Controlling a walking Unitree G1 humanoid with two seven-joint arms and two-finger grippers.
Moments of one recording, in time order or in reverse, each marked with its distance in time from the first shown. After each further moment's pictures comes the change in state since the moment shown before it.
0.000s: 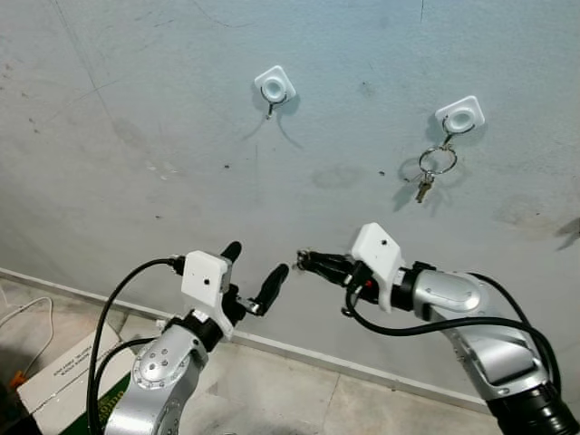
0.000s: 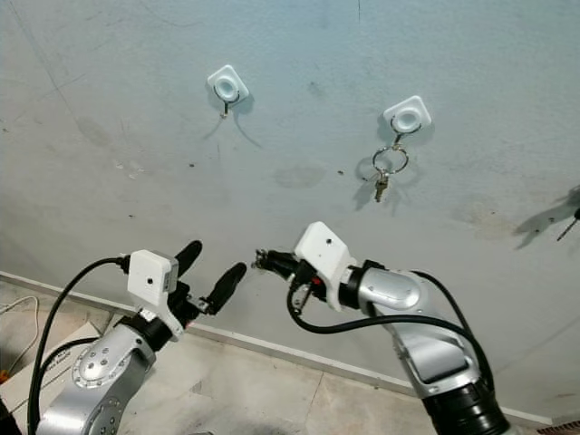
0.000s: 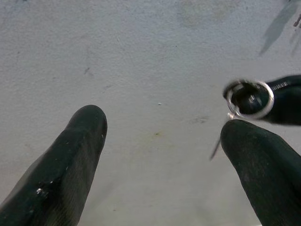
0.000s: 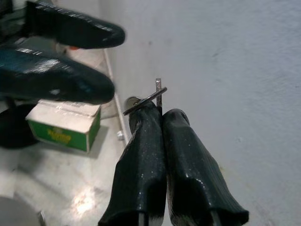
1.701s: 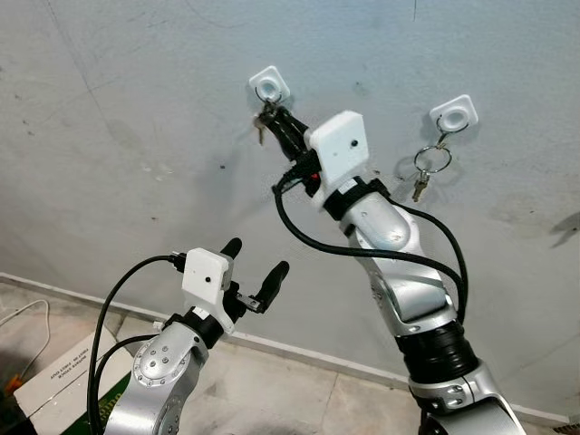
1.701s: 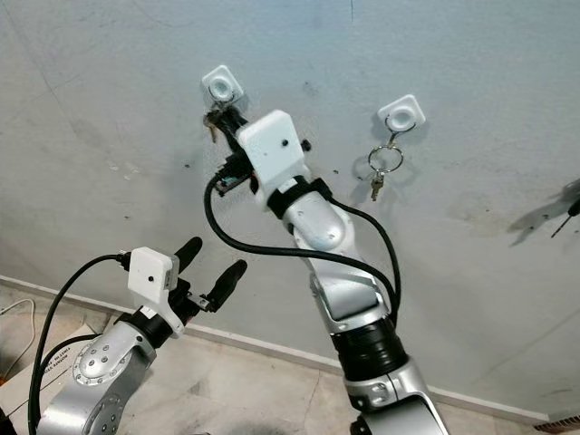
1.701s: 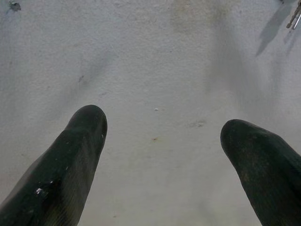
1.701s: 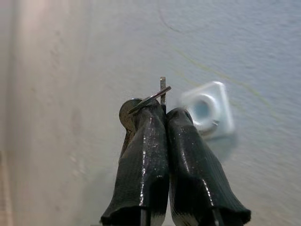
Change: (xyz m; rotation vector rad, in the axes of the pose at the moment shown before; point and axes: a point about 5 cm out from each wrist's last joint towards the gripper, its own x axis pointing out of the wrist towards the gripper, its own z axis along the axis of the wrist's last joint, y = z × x) left arm 0.002 0.000 0.003 0.021 -0.012 -0.002; right arm 0.063 -0.005 0.120 -0.095 -0.541 -0.338
